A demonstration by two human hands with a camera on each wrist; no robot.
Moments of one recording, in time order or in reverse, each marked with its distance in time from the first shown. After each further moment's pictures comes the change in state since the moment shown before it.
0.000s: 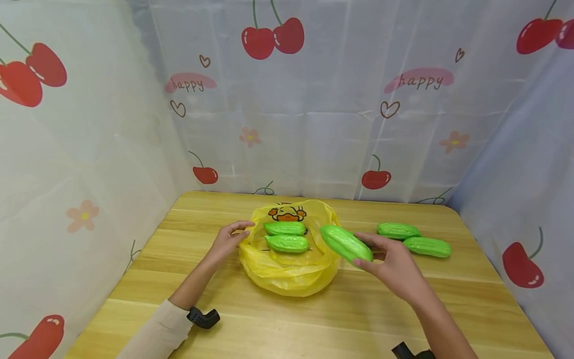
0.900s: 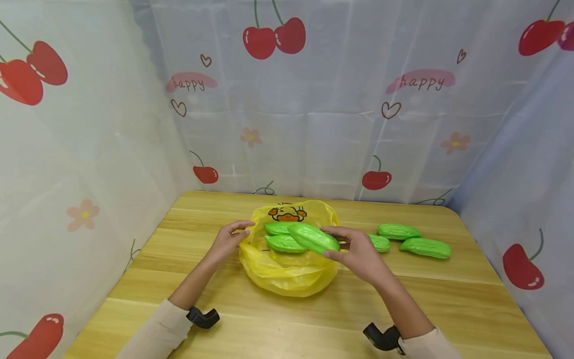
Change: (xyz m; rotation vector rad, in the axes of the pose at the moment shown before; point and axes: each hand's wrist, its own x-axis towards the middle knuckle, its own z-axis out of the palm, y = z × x) left_hand -0.014 0.030 0.000 0.022 -0.019 -0.013; right_hand 0.046 -0.003 0.044 0.076 -0.083 -0.114
